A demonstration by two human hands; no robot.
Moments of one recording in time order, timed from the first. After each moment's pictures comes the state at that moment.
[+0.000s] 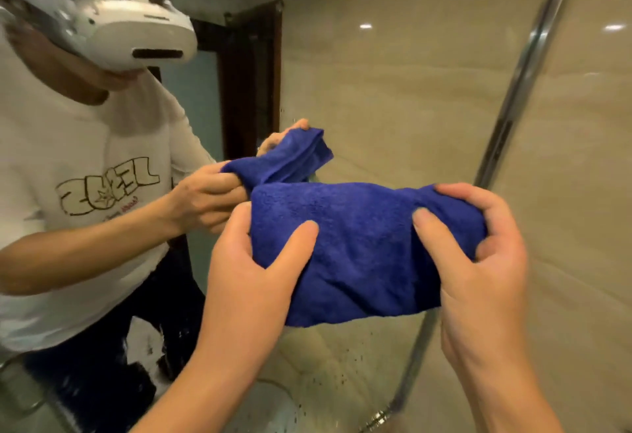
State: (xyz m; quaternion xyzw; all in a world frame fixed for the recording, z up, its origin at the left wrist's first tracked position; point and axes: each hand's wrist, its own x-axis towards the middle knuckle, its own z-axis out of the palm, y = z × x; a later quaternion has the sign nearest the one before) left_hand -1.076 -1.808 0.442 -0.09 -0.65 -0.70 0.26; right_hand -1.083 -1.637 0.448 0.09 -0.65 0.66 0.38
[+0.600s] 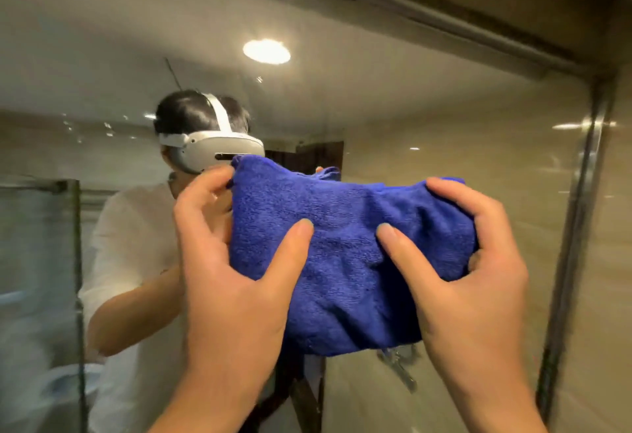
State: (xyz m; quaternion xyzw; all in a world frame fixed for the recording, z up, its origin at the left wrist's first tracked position) left_hand -1.034 -1.875 0.607 -0.14 -0.58 -0.59 0.55; right_hand -1.068 -1.721 0.613 0.27 -0.61 0.55 0.50
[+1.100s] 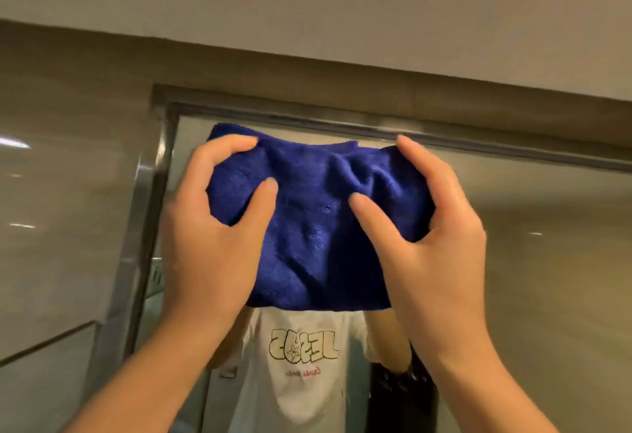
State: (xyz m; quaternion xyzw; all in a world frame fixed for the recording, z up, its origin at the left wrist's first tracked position) left_hand -0.946 -2.013 0.731 -0.06 -0.57 -0.33 0.75; right_hand -1.019 -1.867 0.737 0.47 -0.49 0.58 0.45
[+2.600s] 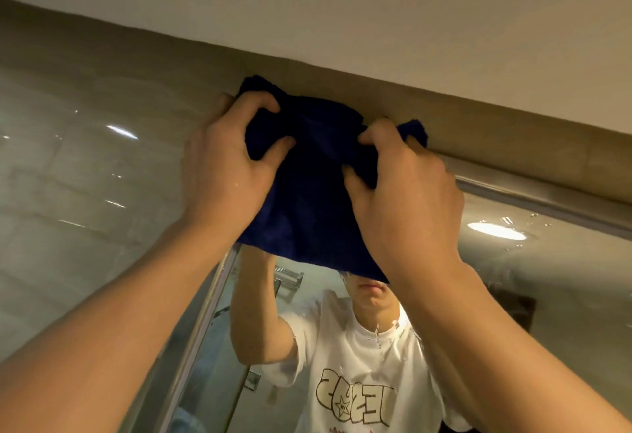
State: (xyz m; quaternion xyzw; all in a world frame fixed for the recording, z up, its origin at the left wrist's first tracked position) left_hand -0.946 -2.155 0.814 0.09 -0.58 -0.10 0.80; right_hand -1.020 -2.000 0.840 0.47 -0.64 0.26 0.55
